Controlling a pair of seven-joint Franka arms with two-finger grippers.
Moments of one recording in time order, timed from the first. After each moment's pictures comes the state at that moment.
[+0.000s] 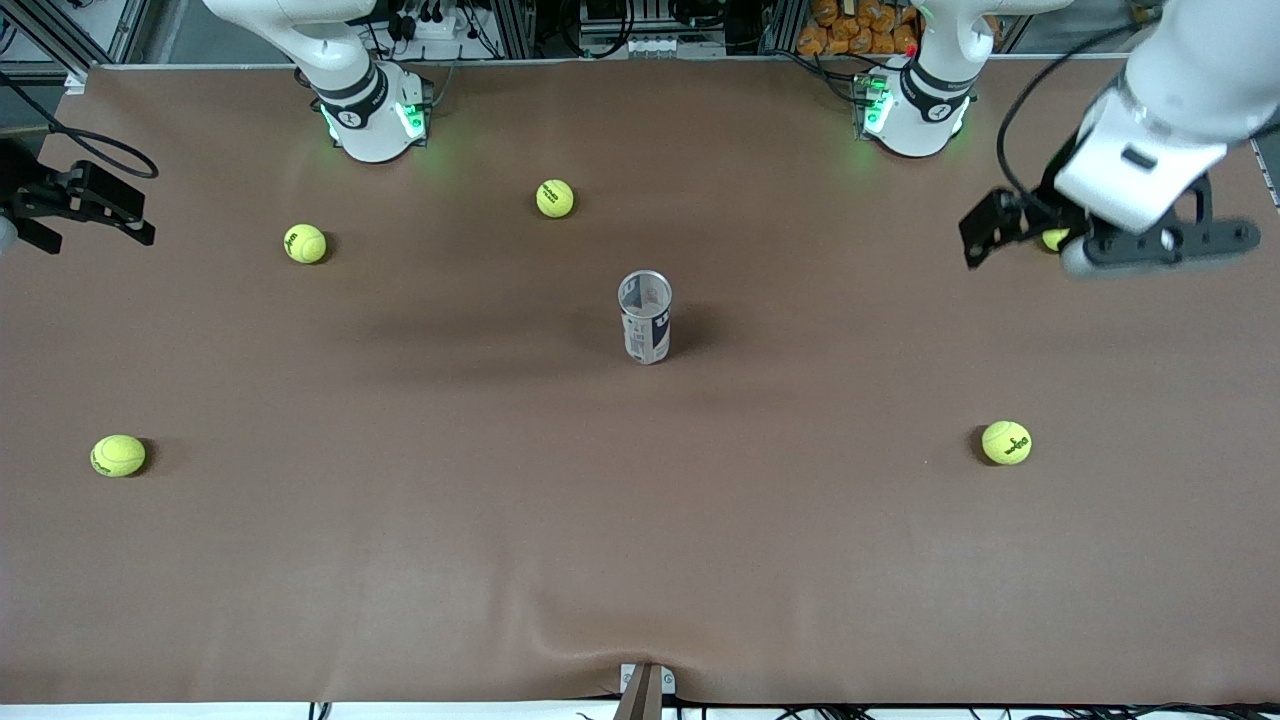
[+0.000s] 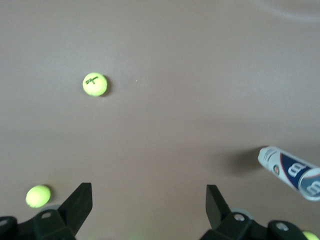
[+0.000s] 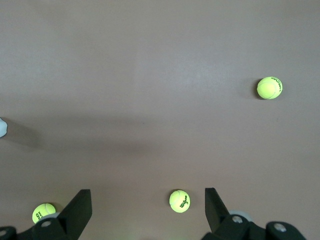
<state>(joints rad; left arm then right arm) -0.03 0.03 -0.28 -1.44 0.02 1.49 -0.39 0.04 -0.04 -0.05 -1.54 0.01 1.48 -0.10</state>
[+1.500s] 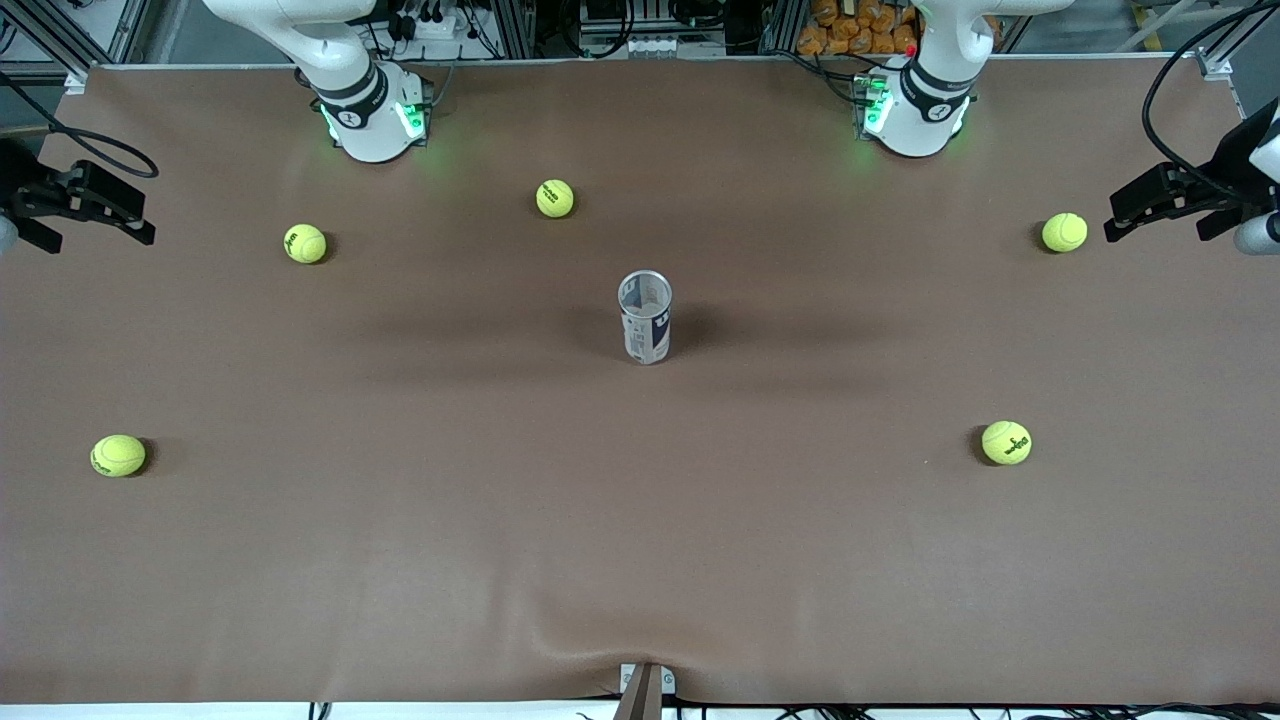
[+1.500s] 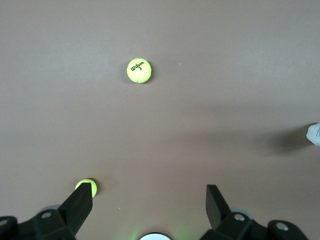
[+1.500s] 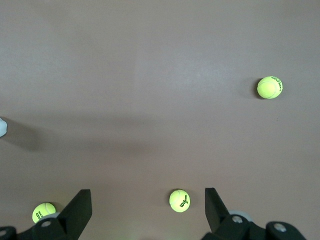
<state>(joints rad) -0.05 -0.05 0.03 -1.58 -0.01 1.49 -0.04 0.04 -0.04 -0.05 -1.54 0.01 1.48 -0.10</state>
